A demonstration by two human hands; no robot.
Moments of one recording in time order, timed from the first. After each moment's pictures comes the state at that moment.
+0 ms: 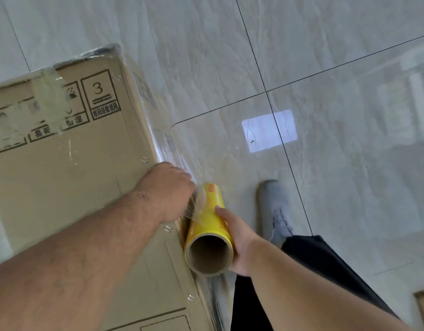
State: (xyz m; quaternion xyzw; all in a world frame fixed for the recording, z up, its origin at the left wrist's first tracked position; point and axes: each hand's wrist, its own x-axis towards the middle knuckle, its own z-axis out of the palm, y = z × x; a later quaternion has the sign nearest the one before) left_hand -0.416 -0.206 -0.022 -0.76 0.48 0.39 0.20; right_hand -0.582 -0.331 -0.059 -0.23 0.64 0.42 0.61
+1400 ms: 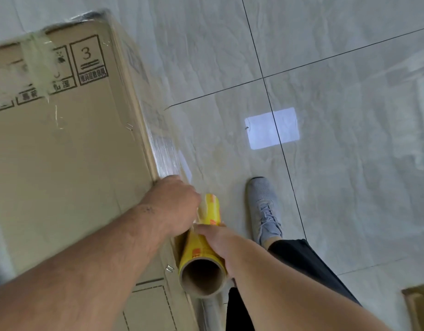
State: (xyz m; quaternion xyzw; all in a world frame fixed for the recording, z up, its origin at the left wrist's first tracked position) left_hand -0.510 -0.226 -0.016 -0.78 0.41 0.44 0.15; right_hand -0.650 -0.318 -0.078 -0.43 0.53 0.50 0.53
